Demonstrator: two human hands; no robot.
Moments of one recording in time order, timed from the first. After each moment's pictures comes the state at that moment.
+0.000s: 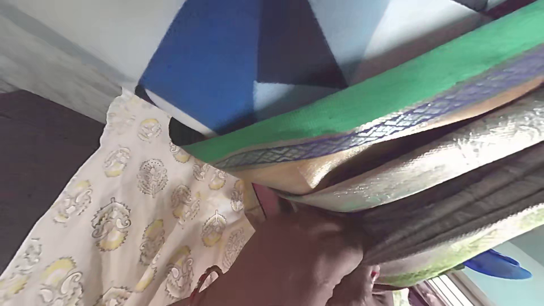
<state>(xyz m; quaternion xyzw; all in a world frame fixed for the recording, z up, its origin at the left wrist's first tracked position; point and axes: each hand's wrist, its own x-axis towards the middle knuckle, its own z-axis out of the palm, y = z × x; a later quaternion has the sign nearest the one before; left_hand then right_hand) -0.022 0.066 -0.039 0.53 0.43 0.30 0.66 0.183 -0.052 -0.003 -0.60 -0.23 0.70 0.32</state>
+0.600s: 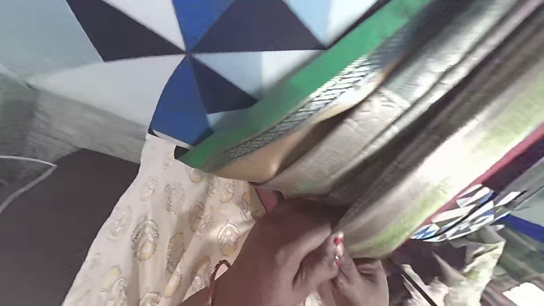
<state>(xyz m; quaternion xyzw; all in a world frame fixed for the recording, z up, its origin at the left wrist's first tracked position) -0.015 0.050 -0.044 0.55 0.46 0.35 0.60 0.124 0.010 0.008 -0.62 -0.17 0.64 0.42</state>
